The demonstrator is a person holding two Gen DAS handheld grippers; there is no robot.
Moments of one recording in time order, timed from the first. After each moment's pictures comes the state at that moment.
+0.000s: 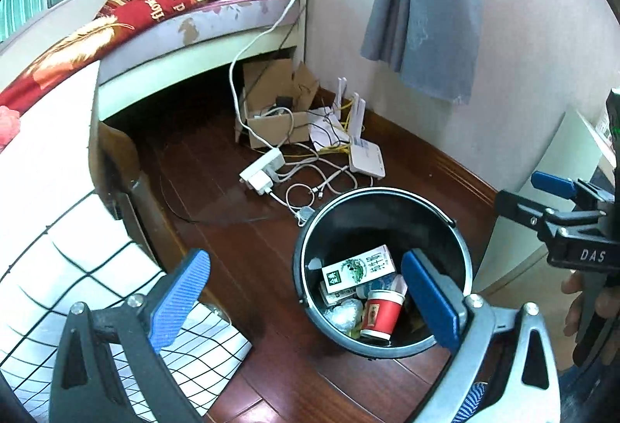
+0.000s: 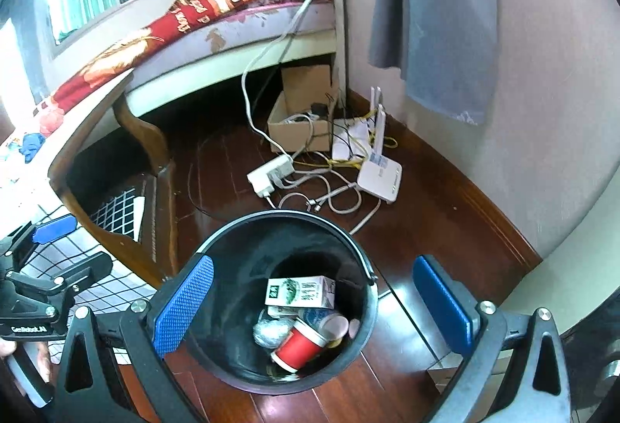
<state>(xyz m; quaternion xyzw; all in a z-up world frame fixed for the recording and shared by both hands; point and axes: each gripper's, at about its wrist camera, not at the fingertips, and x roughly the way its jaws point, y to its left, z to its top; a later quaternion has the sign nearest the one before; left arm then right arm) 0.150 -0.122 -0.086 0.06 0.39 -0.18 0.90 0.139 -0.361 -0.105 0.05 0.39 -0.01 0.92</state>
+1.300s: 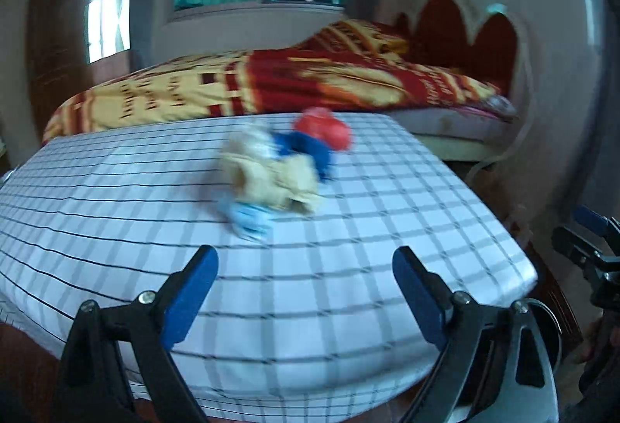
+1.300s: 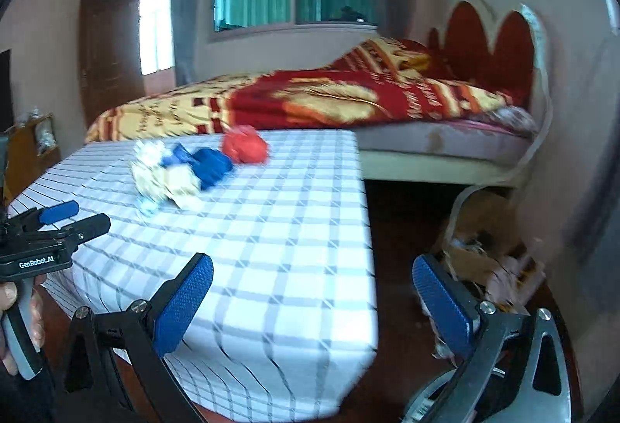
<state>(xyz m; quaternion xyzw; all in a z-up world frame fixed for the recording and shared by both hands) 0.105 0.202 -0.001 -0.07 0.28 0.13 0.95 0.181 -0.049 0.007 -0.06 0.26 0.25 0.93</state>
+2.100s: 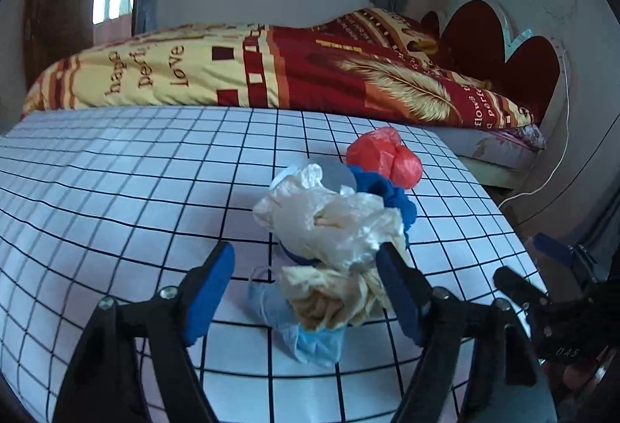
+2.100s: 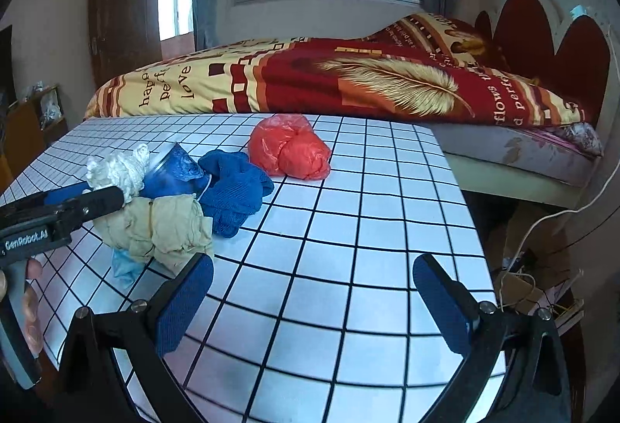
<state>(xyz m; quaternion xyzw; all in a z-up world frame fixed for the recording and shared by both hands) 0.205 0.295 -0.014 -0.14 0.31 0.11 0.93 0.298 0.103 -0.023 -0.10 0.31 0.28 0.90</state>
